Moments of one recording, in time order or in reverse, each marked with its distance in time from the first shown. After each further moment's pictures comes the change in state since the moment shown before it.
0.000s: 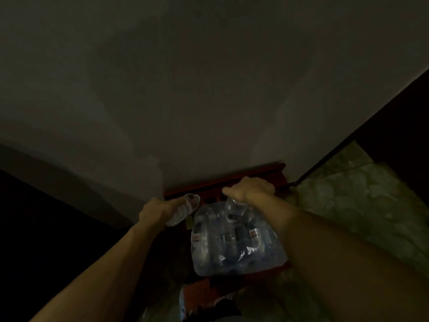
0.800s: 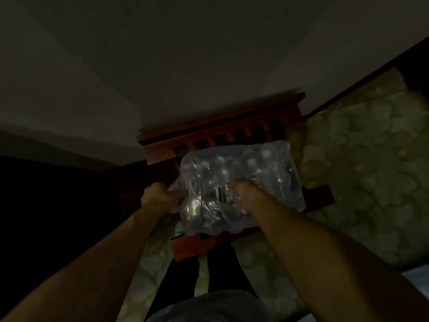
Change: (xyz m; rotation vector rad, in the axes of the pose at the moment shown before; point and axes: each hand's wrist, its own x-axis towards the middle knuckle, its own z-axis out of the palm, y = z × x) left_hand 0.102 -0.071 0.129 0.230 -0.117 -0.110; right_hand 0.096 0.050 0.169 1.080 -0.489 0.445
